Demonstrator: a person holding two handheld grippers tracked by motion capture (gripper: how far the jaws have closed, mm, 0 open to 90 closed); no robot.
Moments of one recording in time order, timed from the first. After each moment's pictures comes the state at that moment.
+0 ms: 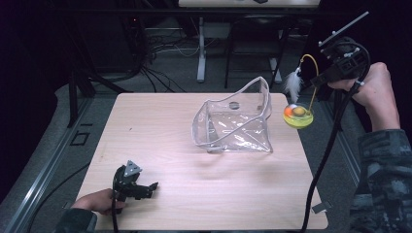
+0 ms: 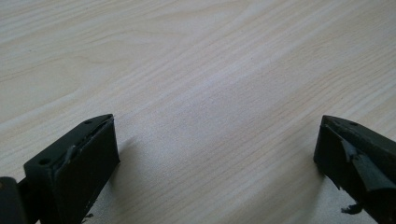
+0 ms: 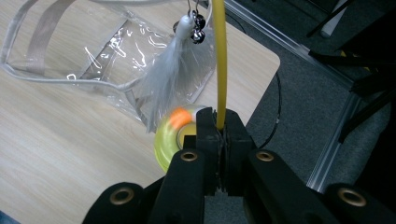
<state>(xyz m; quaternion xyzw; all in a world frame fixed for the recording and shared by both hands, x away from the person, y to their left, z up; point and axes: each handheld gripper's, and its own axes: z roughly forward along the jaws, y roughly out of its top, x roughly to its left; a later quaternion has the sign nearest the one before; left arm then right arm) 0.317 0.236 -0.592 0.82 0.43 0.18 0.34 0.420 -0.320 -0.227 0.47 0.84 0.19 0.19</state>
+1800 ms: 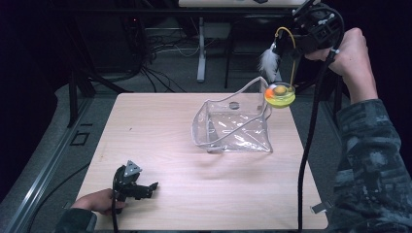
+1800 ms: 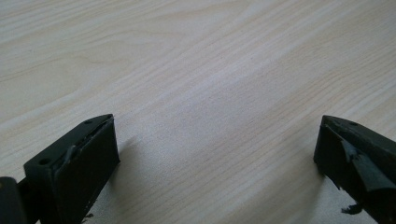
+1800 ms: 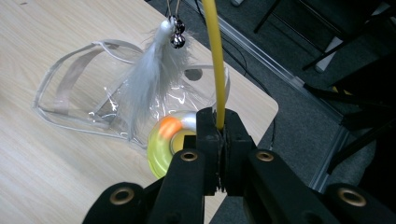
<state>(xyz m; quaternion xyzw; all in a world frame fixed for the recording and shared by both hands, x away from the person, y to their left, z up) 0.317 0.236 -0.592 0.82 0.43 0.18 0.34 0.451 -0.258 -0.177 0.43 0.85 0.21 0.21</state>
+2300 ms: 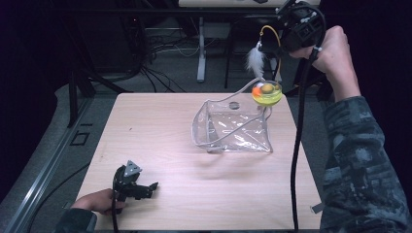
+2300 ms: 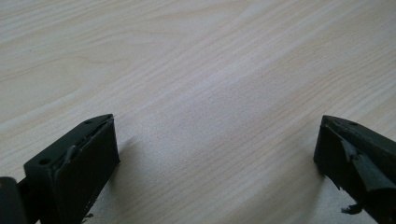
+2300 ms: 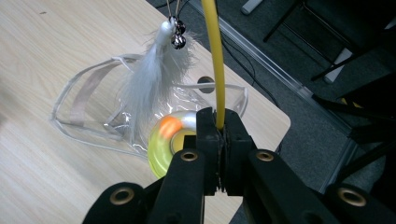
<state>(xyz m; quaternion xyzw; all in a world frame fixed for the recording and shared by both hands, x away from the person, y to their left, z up) 0.317 0.236 -0.592 0.82 0.43 0.18 0.34 0.458 -0.227 -0.177 0.41 0.86 0.22 0.20</state>
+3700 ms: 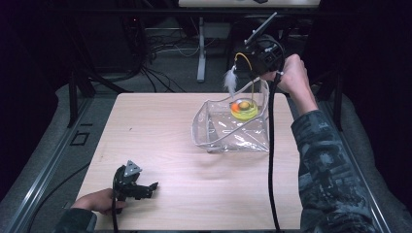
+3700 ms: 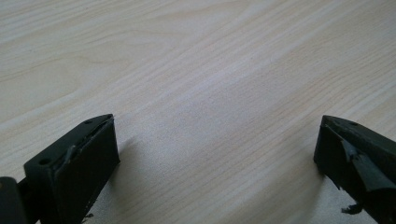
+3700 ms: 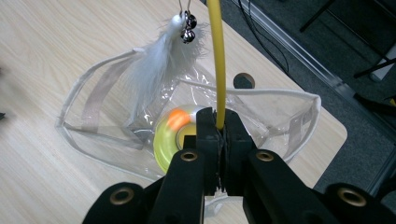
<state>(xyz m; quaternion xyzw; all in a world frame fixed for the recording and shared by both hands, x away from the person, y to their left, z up) 0.317 0.236 -0.592 0.82 0.43 0.18 0.34 0.488 -0.183 -0.256 0.40 0.88 0.21 0.15</state>
